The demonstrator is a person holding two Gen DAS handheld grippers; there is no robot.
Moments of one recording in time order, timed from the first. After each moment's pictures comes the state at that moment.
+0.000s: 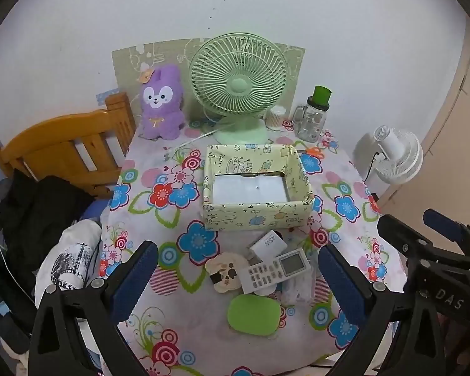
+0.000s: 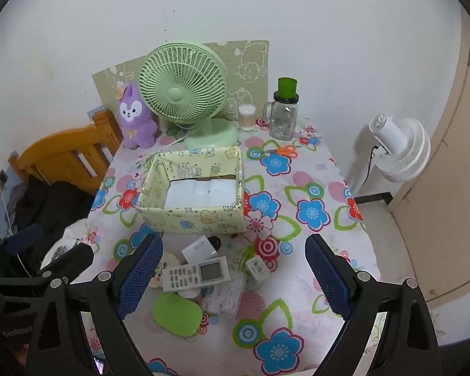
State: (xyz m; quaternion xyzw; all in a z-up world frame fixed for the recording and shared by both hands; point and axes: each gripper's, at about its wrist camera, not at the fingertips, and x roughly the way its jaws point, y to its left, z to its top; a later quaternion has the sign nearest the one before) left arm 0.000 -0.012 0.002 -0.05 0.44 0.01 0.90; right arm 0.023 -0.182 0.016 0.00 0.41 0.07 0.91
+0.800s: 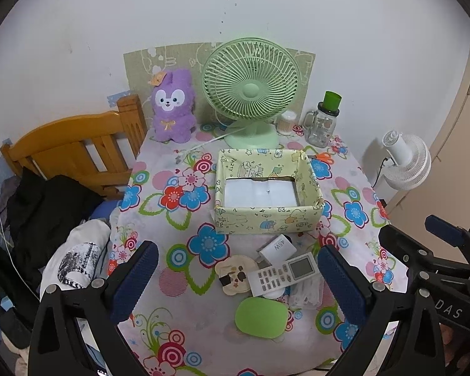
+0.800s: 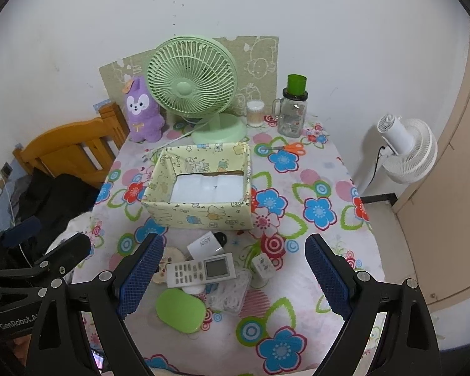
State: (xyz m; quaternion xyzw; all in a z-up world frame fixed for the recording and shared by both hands) left arm -0.003 -0.005 0.009 -0.05 0.43 0.04 0.90; right arm 0.027 -0.174 0.016 -0.01 0.43 0.09 0.90
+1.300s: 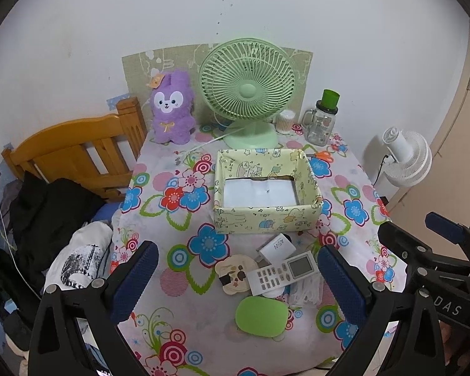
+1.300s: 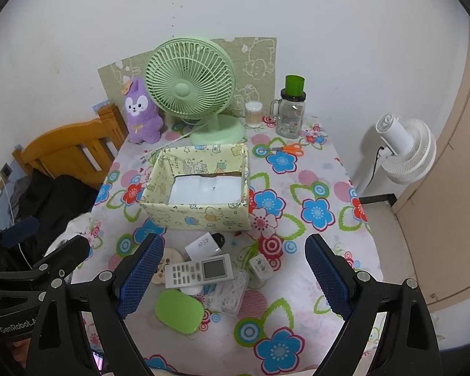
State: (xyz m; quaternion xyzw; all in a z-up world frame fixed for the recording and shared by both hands) left arm -0.004 -0.013 0.012 -0.04 0.43 0.03 0.90; right arm 0.026 -0.178 0.016 -0.01 0.42 0.09 0.90
